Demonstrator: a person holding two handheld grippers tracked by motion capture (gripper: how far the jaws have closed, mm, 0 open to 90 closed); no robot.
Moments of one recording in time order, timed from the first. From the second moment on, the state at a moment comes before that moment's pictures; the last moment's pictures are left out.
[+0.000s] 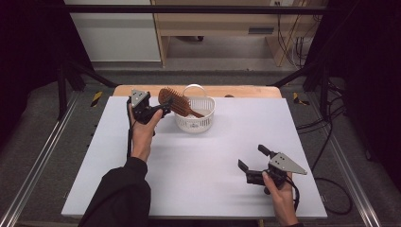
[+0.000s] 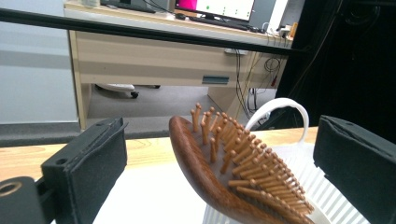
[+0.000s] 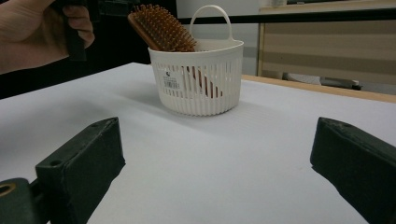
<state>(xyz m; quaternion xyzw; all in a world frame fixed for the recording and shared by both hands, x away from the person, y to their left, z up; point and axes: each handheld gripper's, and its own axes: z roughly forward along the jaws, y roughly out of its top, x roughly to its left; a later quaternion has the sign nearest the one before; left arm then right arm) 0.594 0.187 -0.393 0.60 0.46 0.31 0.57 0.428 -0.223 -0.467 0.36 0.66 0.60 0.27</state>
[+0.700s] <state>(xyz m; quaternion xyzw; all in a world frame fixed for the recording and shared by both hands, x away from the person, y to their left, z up) 0.580 0.192 -0.393 0.60 0.45 0.33 0.57 0.429 -0.224 -0.466 0.36 0.66 0.60 0.27</state>
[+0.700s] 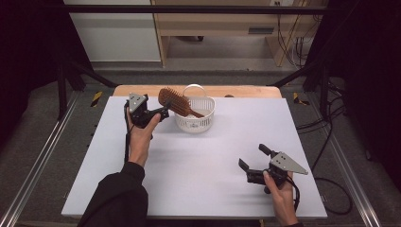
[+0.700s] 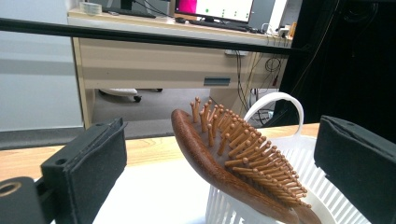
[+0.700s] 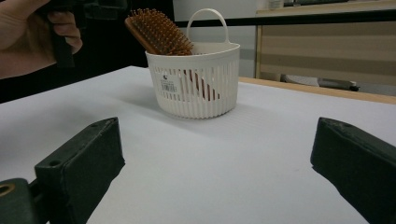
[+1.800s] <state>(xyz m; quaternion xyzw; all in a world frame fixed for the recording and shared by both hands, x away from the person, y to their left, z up) 0.548 0.195 -0.395 0.61 0.43 0.33 0.58 0.428 -0.219 -0.466 0.36 0.66 0.60 0.27</state>
